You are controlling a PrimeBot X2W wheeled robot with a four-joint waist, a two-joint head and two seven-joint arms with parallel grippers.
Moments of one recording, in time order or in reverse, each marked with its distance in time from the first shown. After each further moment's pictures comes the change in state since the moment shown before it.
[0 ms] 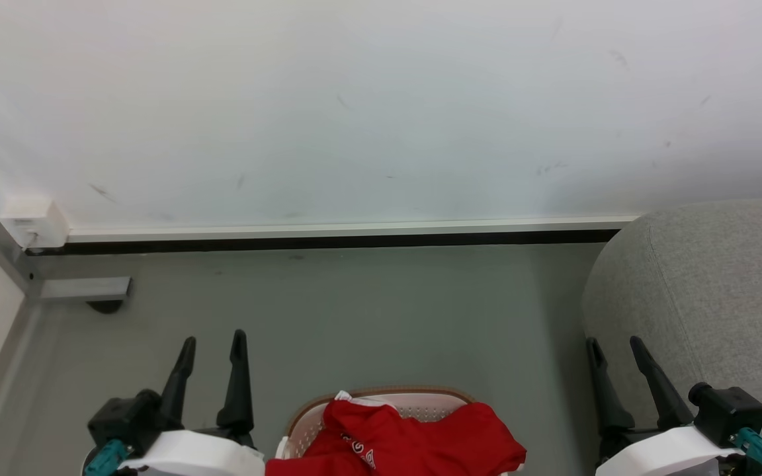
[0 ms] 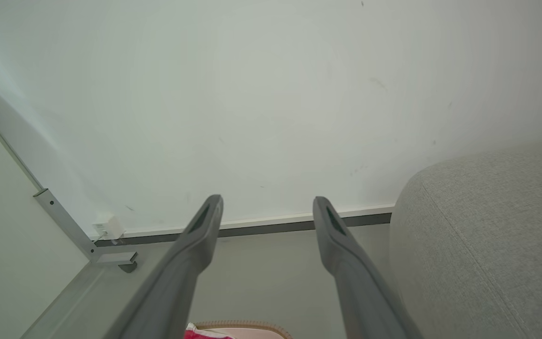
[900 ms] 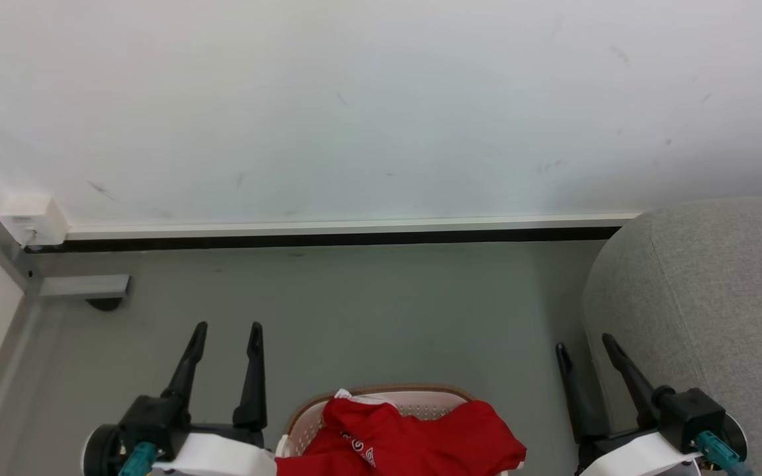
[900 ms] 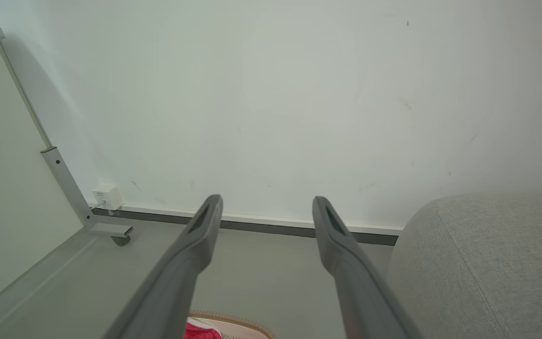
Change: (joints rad) left arm -0.008 0.002 -0.028 -0.020 0.192 0.016 -0.053; right arm -0.020 0.002 0.053 0.027 -0.167 0.000 -0.052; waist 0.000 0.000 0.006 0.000
